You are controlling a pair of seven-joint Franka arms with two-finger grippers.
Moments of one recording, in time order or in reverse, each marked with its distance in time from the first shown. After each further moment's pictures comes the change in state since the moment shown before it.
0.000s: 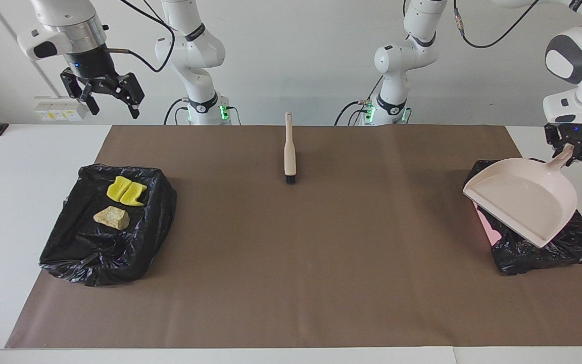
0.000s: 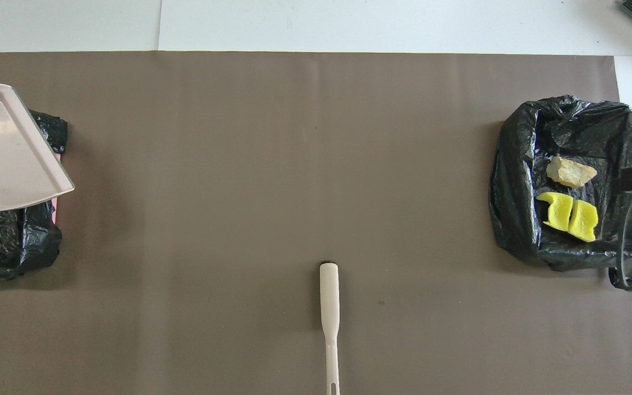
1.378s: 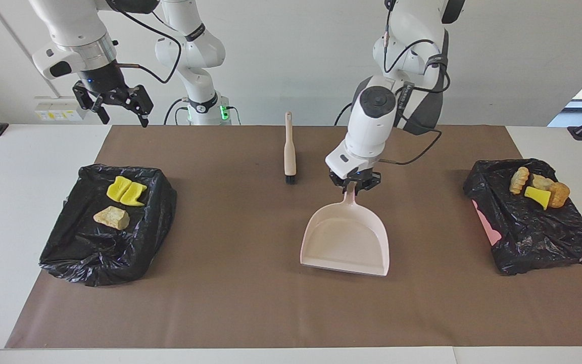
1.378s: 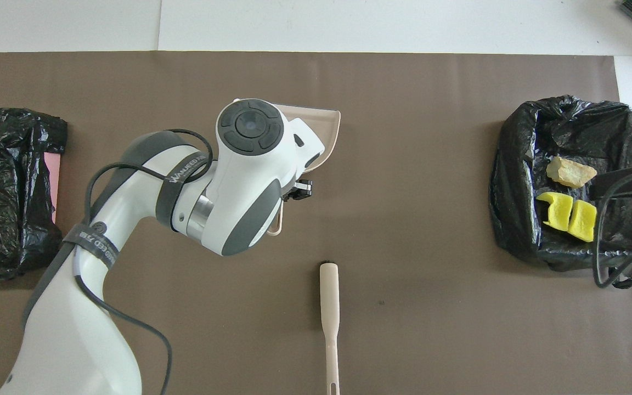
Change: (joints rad) left arm -0.802 0.340 -0.006 0.159 -0.309 0.112 -1.627; right arm 0.009 0.002 0.003 -0.044 0.004 0.020 0.000
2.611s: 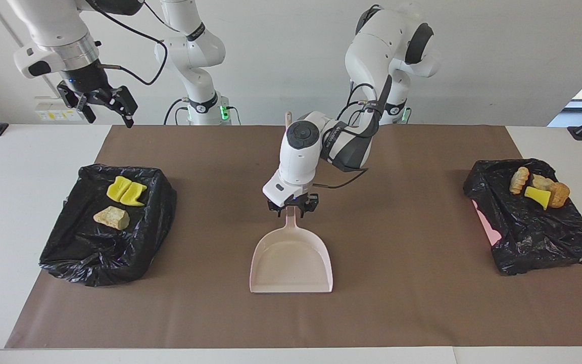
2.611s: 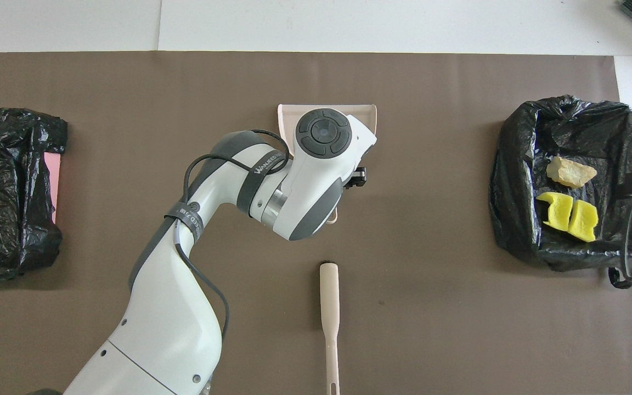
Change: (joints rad) left arm -0.081 0.229 0.012 0.227 -0.043 0.099 -0.143; right arm 0.106 0.000 -0.172 0.000 -0.015 0.000 0.000
